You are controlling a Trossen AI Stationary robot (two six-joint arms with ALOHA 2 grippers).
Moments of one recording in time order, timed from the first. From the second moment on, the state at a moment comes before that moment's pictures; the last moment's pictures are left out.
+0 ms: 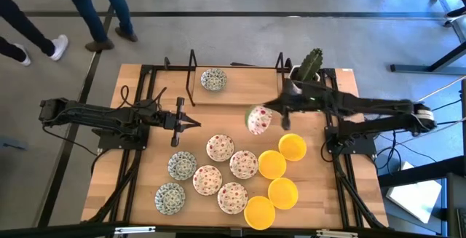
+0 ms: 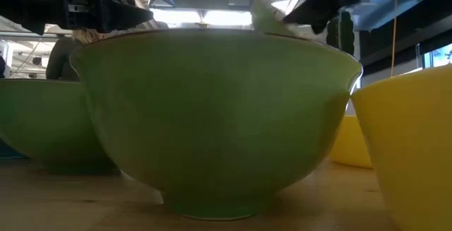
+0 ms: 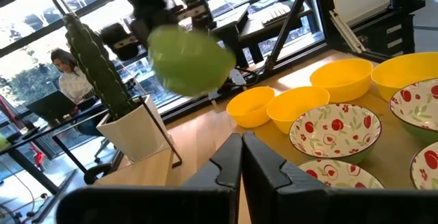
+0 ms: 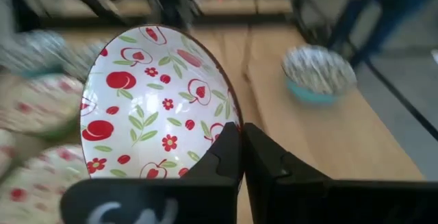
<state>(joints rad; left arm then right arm) 0.07 0.73 0.23 0.45 0.12 0.42 -0.22 1.00 0.80 -0.16 -0.03 -0.08</state>
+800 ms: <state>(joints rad) 0.07 0.73 0.23 0.44 0.12 0.42 -0.52 1.86 1.68 -0.76 -0.09 -0.17</state>
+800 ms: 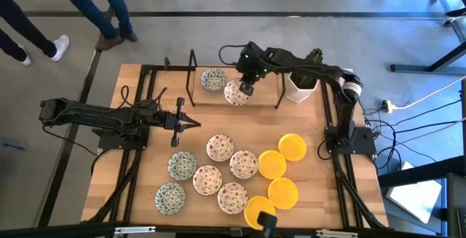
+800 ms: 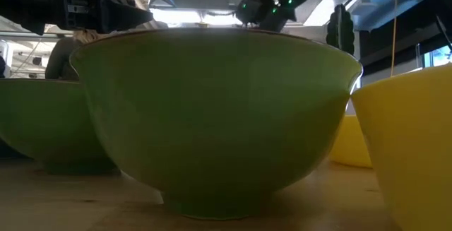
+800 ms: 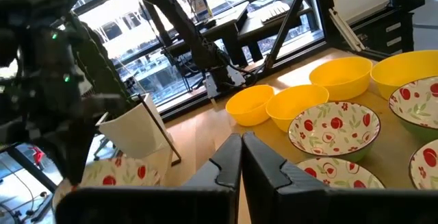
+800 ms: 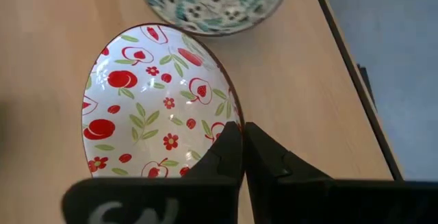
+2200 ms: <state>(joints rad) 0.07 0.73 0.23 0.44 0.12 0.45 -0.60 1.94 1.68 -0.73 -0.16 -0.17</state>
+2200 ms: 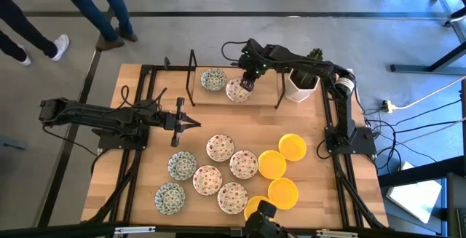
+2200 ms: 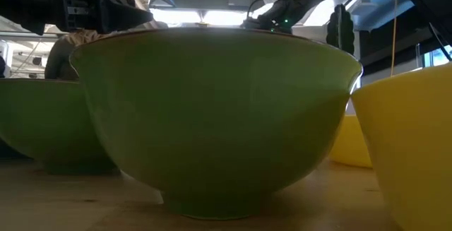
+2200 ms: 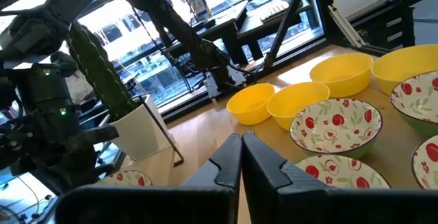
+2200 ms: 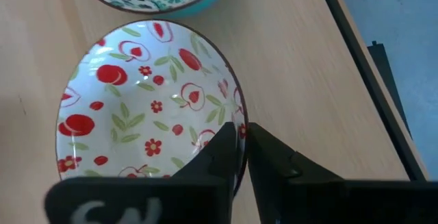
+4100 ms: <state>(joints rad) 0.07 0.73 0.23 0.41 0.12 0.45 -0.16 1.48 2.16 -1.09 -0.20 -0.30</state>
